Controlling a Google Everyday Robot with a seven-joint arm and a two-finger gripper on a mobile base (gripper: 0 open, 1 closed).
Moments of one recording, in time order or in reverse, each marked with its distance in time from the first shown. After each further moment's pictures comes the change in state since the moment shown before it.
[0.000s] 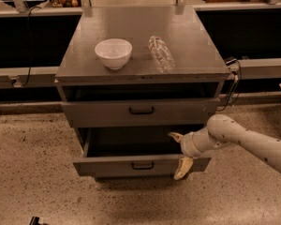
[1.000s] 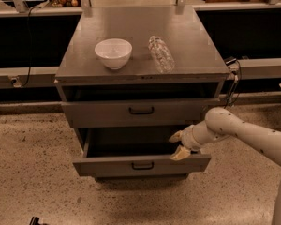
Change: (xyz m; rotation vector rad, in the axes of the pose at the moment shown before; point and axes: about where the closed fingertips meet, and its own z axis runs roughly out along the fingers) arm 0.010 -0.031 -0.010 0.048 0.078 0.094
